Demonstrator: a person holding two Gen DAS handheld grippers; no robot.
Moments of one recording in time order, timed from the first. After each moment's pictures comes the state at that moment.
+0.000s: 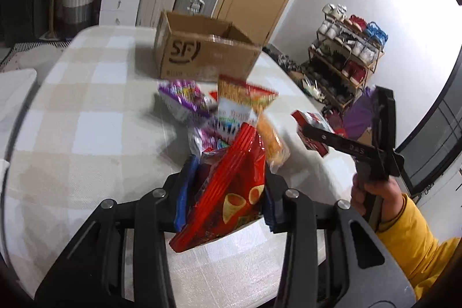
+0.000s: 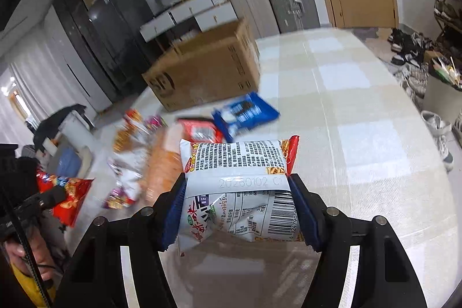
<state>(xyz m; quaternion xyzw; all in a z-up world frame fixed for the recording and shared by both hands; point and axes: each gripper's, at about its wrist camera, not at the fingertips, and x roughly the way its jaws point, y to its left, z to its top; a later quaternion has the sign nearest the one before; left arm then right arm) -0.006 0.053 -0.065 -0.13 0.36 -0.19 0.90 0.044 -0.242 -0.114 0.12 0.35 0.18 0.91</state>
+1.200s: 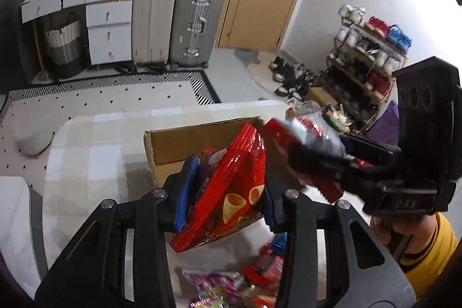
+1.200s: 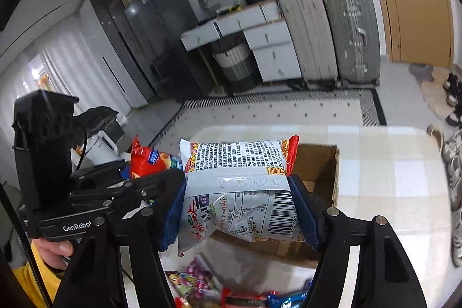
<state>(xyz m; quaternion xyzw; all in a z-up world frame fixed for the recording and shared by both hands) 0.285 0.020 0.062 -0.06 0.38 -0.17 0.91 0.283 -0.151 0.026 0.09 0.34 0.29 0.89</state>
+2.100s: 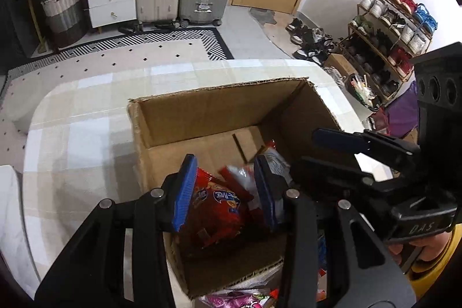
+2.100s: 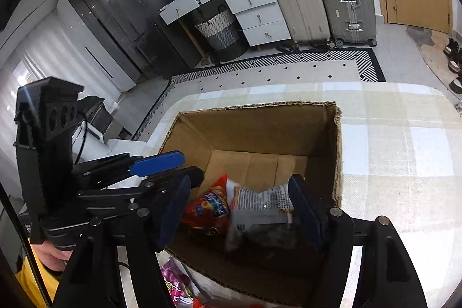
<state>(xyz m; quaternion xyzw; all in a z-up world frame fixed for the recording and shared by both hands) 0.407 -0.011 -0.077 -0.04 0.47 -0.14 0.87 0.340 -0.150 -0.046 0.11 0.42 0.27 0.86</state>
